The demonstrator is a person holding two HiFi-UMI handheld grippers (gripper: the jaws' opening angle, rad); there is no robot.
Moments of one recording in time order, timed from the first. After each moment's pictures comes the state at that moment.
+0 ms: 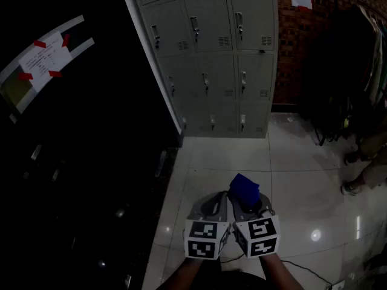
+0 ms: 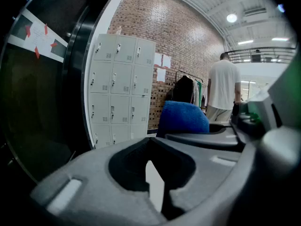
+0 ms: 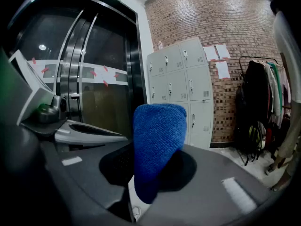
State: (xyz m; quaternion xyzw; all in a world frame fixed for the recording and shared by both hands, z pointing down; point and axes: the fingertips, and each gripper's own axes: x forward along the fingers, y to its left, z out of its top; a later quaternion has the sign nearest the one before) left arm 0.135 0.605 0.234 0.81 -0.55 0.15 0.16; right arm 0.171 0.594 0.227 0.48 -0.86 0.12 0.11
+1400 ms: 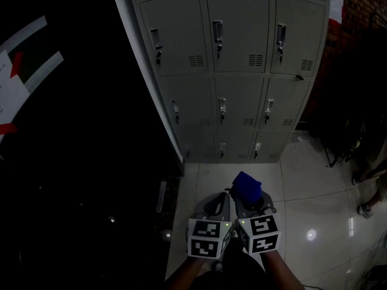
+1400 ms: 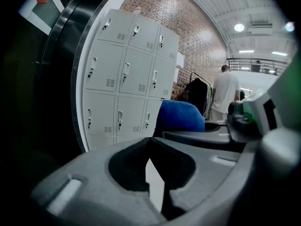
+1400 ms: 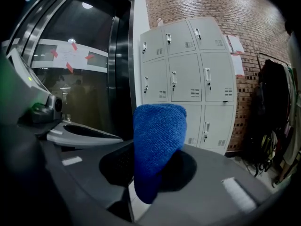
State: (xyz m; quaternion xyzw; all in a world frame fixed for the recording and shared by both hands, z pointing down) left arm -0.069 0.242 0.236 0.83 -0.50 0.14 0.19; right arm -0.033 0.226 0.230 0.52 -0.84 0.12 0.14
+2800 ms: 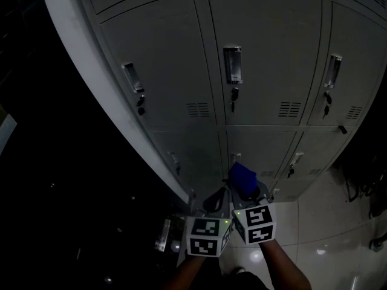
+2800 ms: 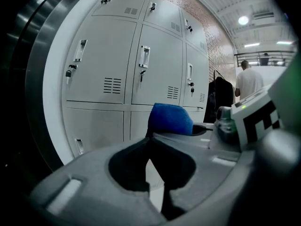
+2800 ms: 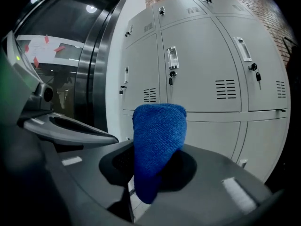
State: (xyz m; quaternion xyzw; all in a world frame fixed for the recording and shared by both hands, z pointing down) left arm -0.096 -0.135 0.239 0.82 -0.54 0.14 0.15; right arm -0.071 -0.170 0.243 0.49 -0.86 0.09 0.11
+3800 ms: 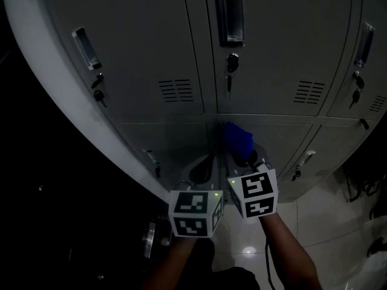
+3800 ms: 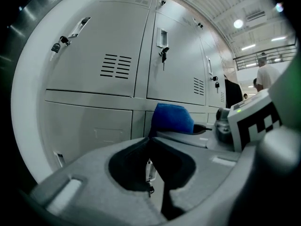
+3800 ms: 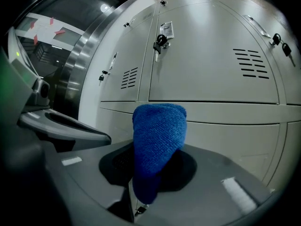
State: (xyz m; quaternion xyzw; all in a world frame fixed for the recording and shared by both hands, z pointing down) left arm -0.109 -0.278 0.290 0.82 -0.55 0.08 0.11; right arm -0.073 -0.319 0.287 0.50 -0.86 0.00 0.09
